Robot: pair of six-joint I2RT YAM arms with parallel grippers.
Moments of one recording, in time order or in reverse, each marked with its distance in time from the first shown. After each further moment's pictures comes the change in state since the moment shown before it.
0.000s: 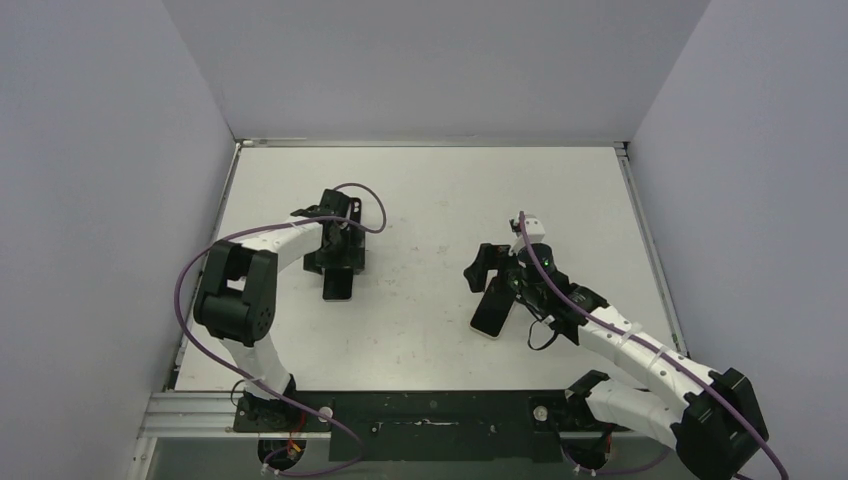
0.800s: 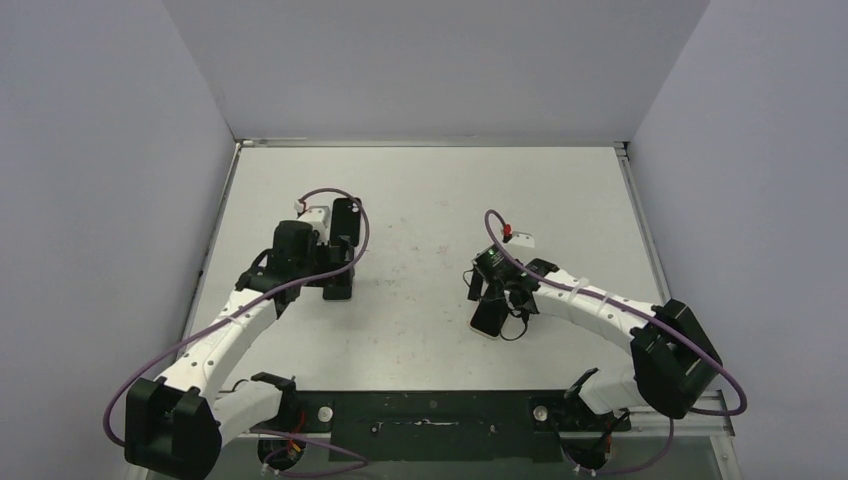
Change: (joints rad) left arm -0.002 -0.721 -0.381 0.134 0.147 0.045; right arm 0.117 0.356 0.212 -0.496 0.365 0.359
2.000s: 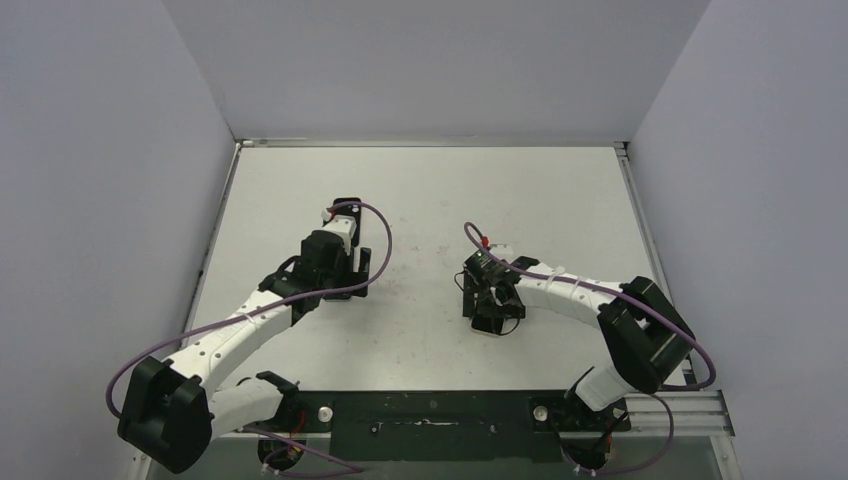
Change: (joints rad) left arm -0.202 0.039 -0.056 0.080 -0.209 0.005; right arm 0.002 0.177 0.024 -0.008 -0.190 -0.080
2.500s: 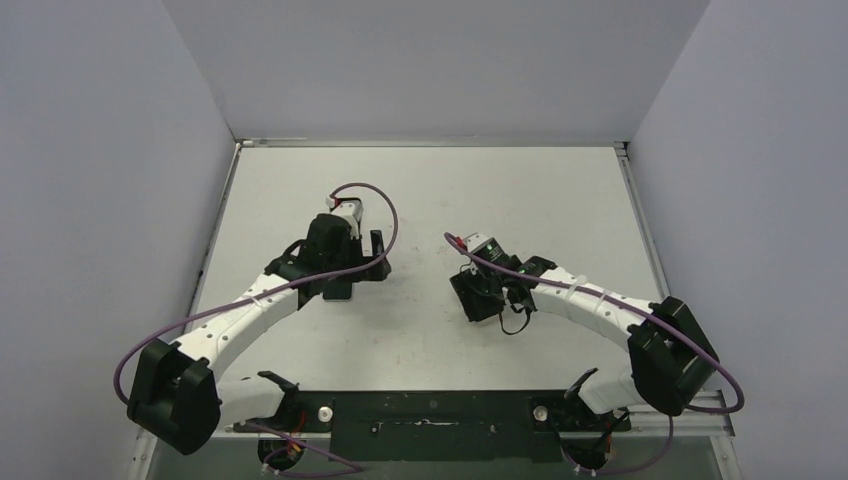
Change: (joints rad) left arm 0.000 0.083 0.115 0.010 0.193 -0.197; right arm 0.000 -0.122 0.007 0.059 -0.124 -0.557
